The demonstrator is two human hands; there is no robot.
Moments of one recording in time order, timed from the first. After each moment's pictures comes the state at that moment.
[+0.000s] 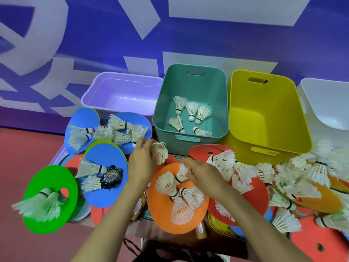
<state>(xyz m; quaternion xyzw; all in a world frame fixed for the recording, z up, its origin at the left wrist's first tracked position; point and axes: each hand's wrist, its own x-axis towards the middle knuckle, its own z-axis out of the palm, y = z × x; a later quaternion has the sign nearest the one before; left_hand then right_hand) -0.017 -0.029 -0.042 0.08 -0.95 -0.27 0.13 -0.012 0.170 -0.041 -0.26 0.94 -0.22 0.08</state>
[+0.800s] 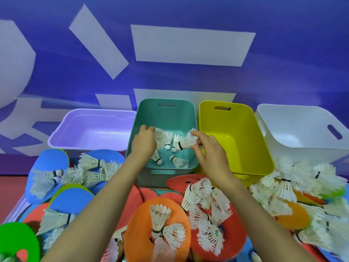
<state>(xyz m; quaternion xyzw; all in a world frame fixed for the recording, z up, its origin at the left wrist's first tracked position) -0.165 0.026 0.021 0.02 -0.98 -0.20 0.01 -0.096 0.223 0.034 -0.12 0.92 -0.30 -0.21</state>
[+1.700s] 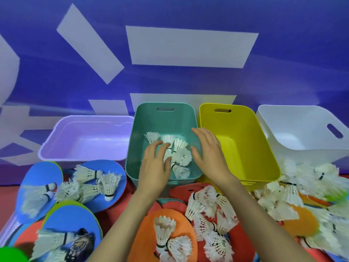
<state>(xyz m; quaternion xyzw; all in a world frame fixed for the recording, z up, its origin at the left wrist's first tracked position) -0.116 0.040 0.007 -0.10 -0.93 -0.33 0.15 -0.135 0.216 0.021 -0.10 0.95 -0.25 -0.18</state>
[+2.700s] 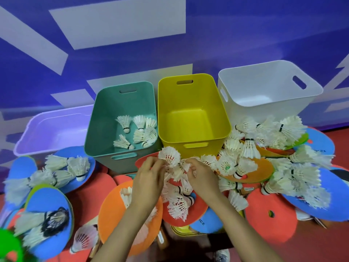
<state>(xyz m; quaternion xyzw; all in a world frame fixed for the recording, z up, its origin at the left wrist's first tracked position) -0.003 0.132 -0.028 -0.19 -0.94 -0.25 0.13 0.013 0.305 -0.054 0.07 0.92 -0.38 -0.01</state>
